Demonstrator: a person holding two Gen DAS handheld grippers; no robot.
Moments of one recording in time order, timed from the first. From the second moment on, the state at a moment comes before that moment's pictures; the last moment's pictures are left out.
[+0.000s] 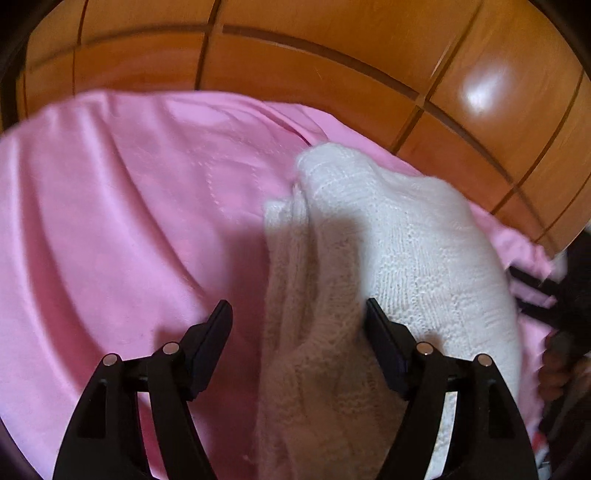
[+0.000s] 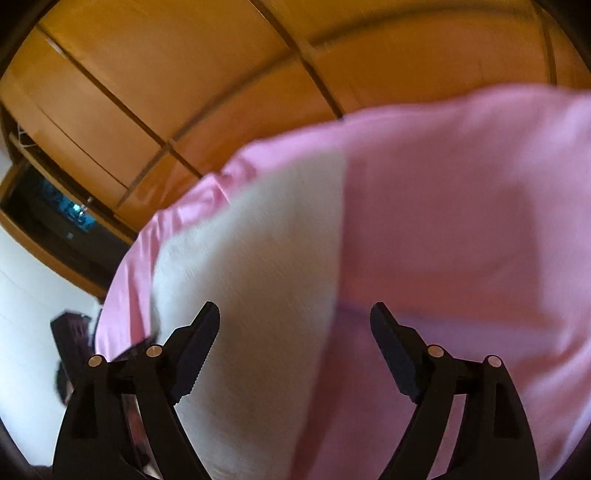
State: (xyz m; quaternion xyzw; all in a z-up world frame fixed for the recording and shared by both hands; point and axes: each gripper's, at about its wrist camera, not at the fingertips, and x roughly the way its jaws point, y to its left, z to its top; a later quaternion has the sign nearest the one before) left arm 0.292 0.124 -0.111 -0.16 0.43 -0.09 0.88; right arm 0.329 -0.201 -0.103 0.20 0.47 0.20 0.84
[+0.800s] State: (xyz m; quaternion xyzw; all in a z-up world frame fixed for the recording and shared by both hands) left arm 0.309 -0.044 -0.035 -0.15 0.38 -0.37 0.84; right arm 0.226 -0.300 0.005 0.19 0.34 0.19 0.90
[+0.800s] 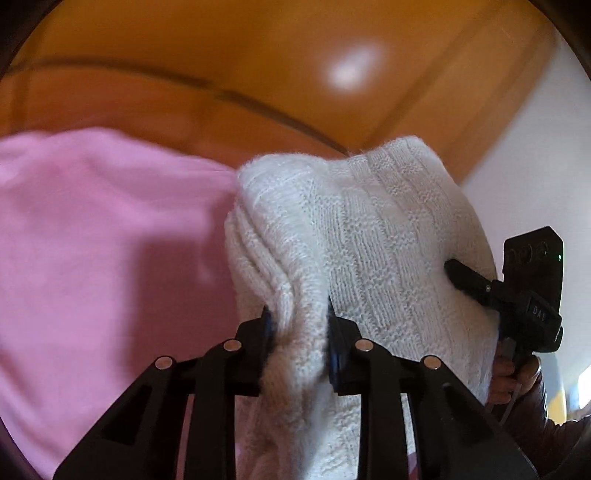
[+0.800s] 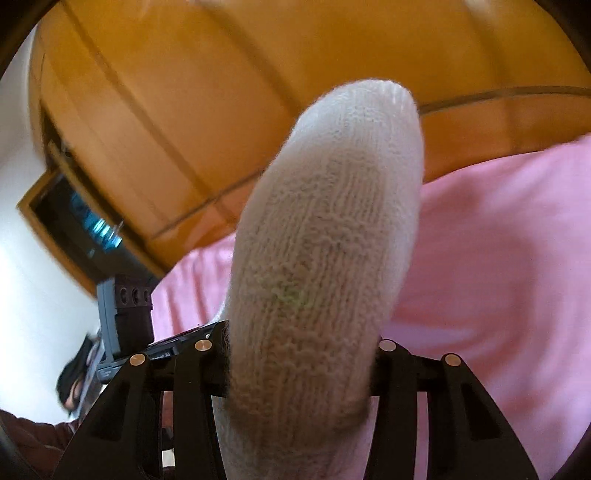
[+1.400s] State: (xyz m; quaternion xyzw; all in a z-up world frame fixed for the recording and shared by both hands) left arm 0.313 -0.263 -0.065 0.02 0.43 -0.35 0.83; right arm 0.167 -0.484 -0.079 0.25 0.36 -0.09 0.89
